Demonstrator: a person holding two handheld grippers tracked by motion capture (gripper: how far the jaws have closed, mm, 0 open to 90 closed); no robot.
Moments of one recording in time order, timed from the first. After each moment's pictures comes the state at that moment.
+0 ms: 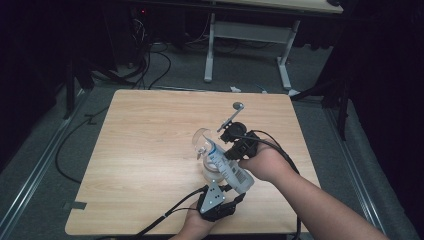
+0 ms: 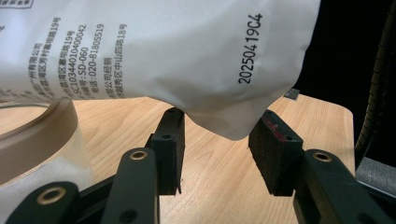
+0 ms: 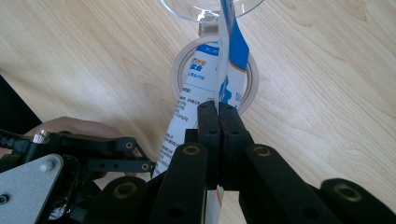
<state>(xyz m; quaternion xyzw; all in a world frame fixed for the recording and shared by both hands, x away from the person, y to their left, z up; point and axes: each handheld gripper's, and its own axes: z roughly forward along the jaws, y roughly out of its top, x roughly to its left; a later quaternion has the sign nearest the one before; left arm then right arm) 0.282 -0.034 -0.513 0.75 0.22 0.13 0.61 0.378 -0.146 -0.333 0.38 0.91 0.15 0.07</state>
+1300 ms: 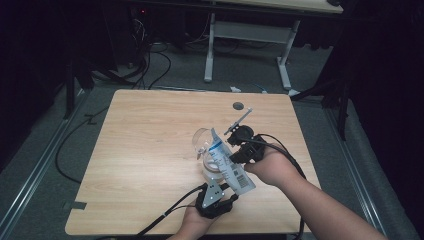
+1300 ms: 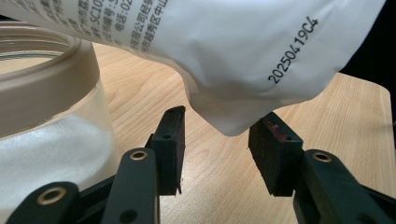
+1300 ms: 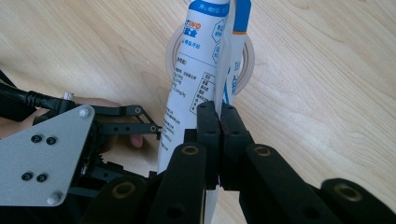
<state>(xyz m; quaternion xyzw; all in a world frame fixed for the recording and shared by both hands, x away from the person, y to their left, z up) 0.293 -0.033 -0.528 0.77 0.25 0.13 0.57 0.369 -0.161 -0.335 0.39 0.91 0.15 0.07</state>
